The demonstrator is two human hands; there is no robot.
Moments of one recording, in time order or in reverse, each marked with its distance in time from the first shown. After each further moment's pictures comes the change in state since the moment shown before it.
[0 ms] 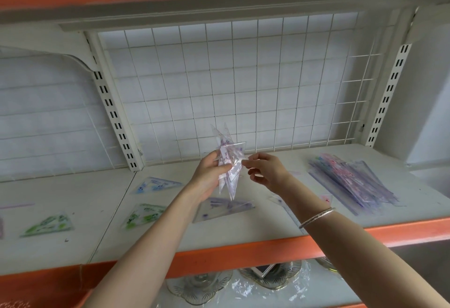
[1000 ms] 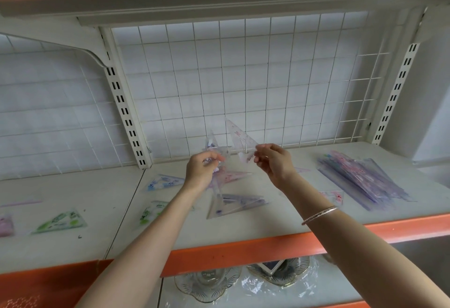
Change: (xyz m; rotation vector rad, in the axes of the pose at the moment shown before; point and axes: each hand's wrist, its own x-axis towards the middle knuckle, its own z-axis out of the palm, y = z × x) left_hand -0.001 -0.006 -0.044 0.396 0.283 0.221; right_hand -0.001 0.001 0.024 0.242 0.128 -0.164
